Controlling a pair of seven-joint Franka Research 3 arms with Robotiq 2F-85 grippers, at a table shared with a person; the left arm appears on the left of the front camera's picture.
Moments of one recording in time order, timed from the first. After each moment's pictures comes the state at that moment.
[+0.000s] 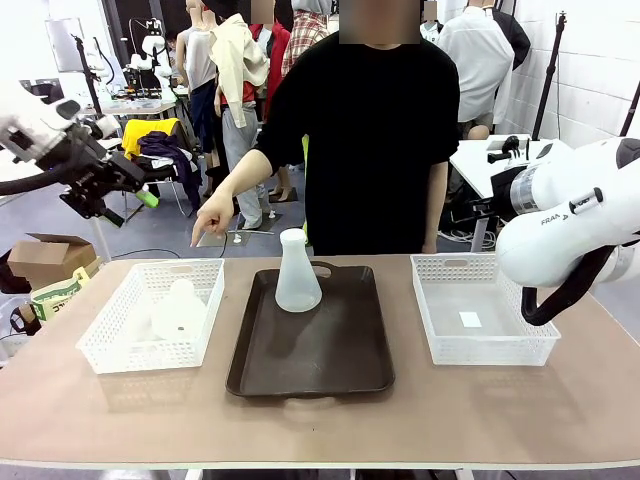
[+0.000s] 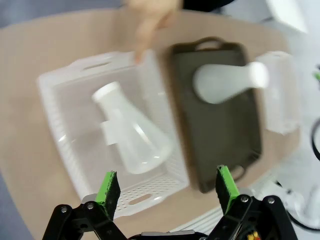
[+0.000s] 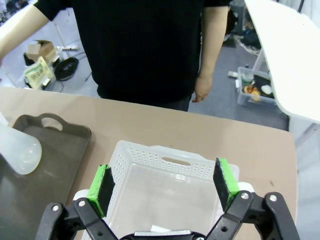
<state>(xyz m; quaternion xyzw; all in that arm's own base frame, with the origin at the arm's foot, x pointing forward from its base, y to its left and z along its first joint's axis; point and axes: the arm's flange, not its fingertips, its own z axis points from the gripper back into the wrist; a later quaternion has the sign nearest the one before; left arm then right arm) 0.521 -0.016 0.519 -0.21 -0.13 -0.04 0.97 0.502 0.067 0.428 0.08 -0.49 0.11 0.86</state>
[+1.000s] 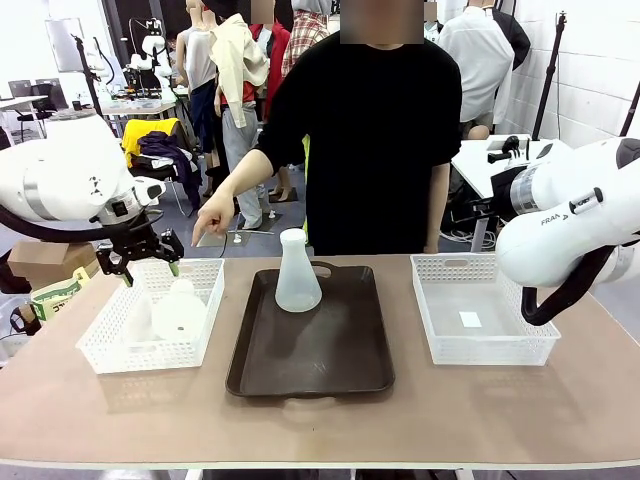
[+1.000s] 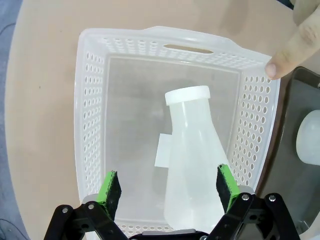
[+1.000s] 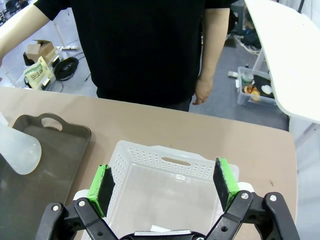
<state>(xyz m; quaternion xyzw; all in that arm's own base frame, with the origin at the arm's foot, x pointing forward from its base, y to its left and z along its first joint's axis) 0.557 -0.061 0.398 -0.04 -0.10 0.11 0.99 0.502 0.067 0.428 0.08 -0.49 0.11 0.86</state>
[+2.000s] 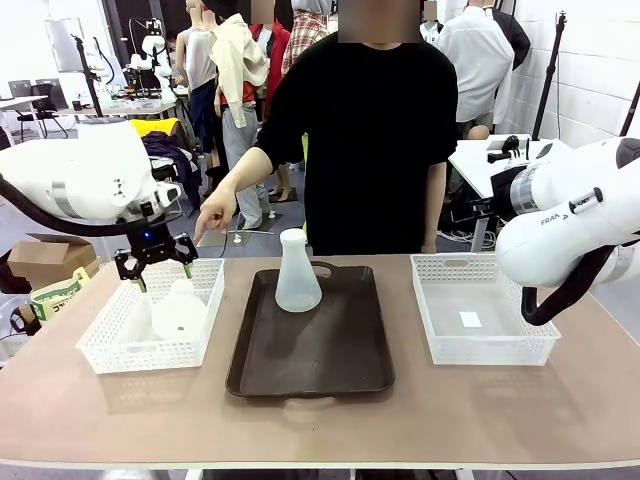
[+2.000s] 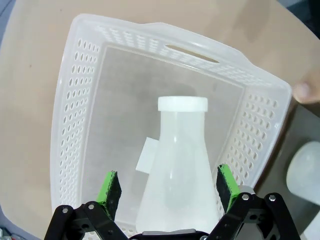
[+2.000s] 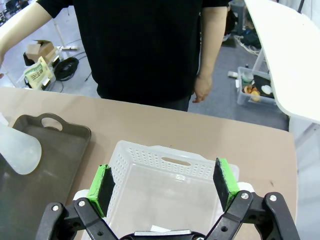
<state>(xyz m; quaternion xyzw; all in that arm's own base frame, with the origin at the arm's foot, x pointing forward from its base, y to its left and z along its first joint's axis) 0.581 -0.088 0.377 -0.02 -0.07 0.21 0.98 0.502 0.067 0.428 0.08 -0.49 0.11 0.86</state>
